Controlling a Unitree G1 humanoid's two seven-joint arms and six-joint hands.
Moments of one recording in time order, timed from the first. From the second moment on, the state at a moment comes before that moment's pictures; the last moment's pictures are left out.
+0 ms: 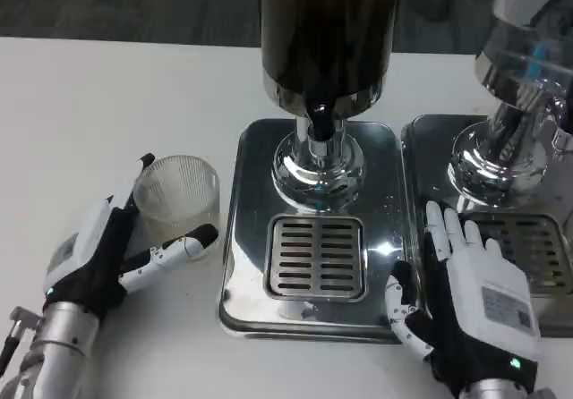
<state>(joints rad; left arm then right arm) -0.32 0.42 -0.17 1.05 0.42 -0.66 0.32 0.28 -0.11 0.43 -0.19 -0.99 0.35 -0.30</state>
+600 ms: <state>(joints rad) -0.34 0.41 -0.17 1.12 0.41 -0.77 0.40 0.28 -0.09 0.42 -0.19 -0.99 0.36 -0.29</state>
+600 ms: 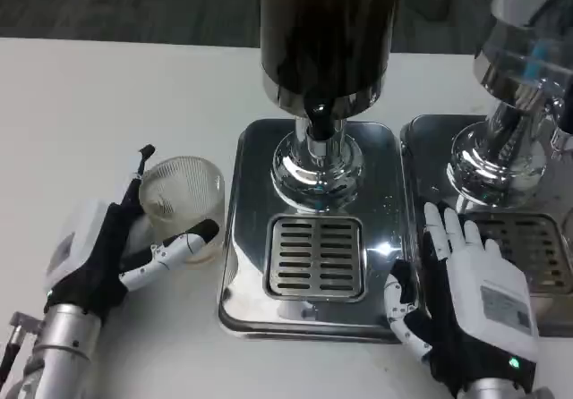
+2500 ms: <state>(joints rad) -0.34 0.39 -0.18 1.11 0.47 -0.80 0.55 0.28 -0.08 0.41 -0.19 -0.98 0.36 -0.30</state>
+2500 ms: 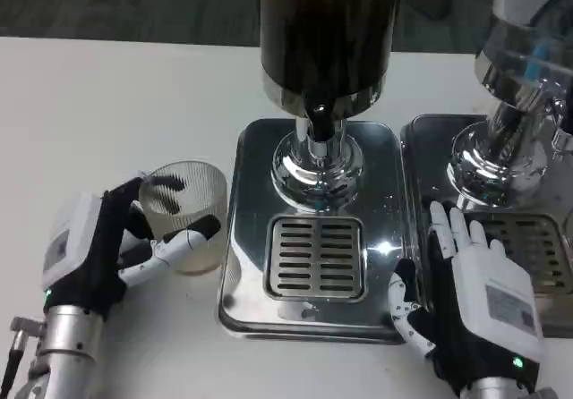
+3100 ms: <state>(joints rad) -0.34 0.42 -0.20 1.04 0.55 -0.84 0.61 0.28 -0.08 0.41 -0.19 -0.98 0.36 -0.31</state>
